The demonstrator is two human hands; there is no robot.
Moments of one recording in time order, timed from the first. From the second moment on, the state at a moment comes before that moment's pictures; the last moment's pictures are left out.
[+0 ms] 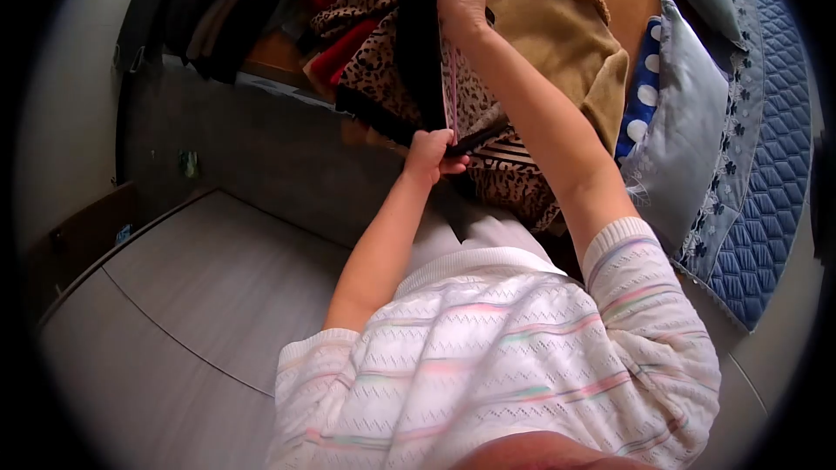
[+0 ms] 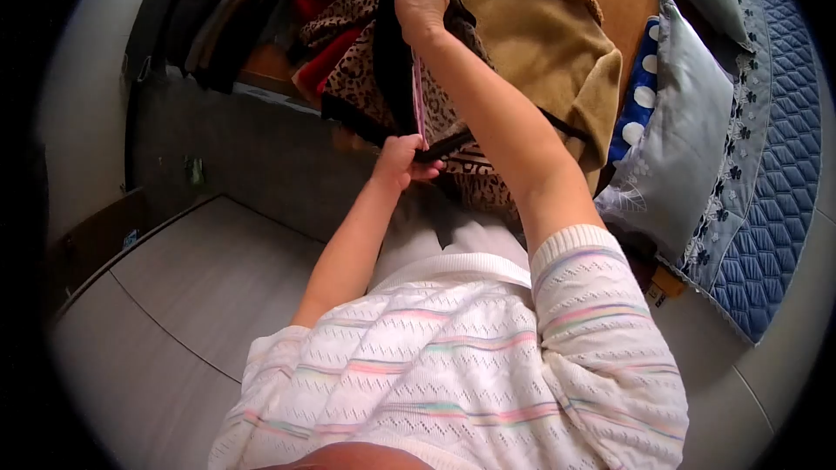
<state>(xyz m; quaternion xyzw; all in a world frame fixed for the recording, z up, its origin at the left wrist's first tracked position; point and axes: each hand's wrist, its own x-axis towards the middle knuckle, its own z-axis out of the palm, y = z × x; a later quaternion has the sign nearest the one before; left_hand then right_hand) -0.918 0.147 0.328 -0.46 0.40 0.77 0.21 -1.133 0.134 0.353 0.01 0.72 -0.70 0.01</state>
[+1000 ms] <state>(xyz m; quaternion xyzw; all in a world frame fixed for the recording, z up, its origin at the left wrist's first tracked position) -0.951 -0.017 0.593 -0.17 0.81 0.51 -0.25 -1.136 0.304 0.457 -0.42 0.70 -0.51 0.27</state>
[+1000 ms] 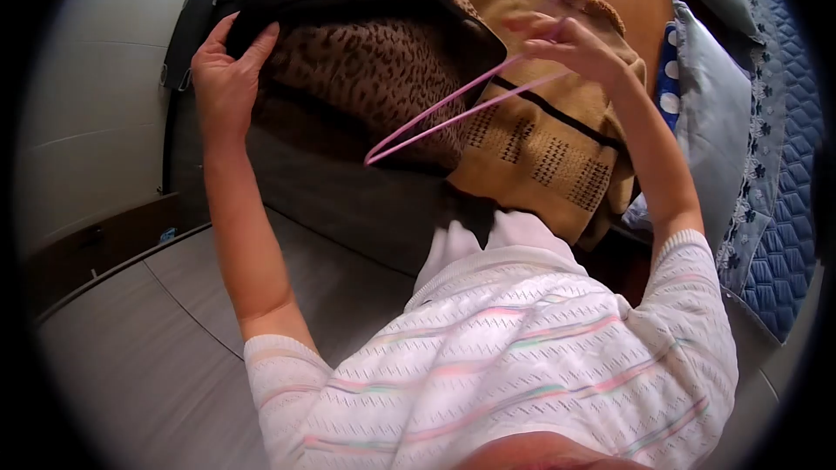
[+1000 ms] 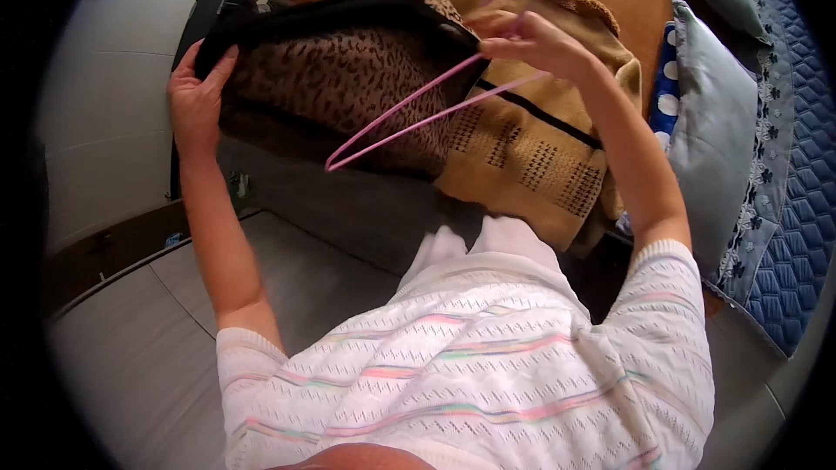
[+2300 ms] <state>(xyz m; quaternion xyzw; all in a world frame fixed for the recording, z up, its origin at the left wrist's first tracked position) -0.868 -0.062 0.635 -0.12 0.90 0.35 -0.21 -1.114 0.218 0.532 -0.51 0.72 -0.39 0.25</state>
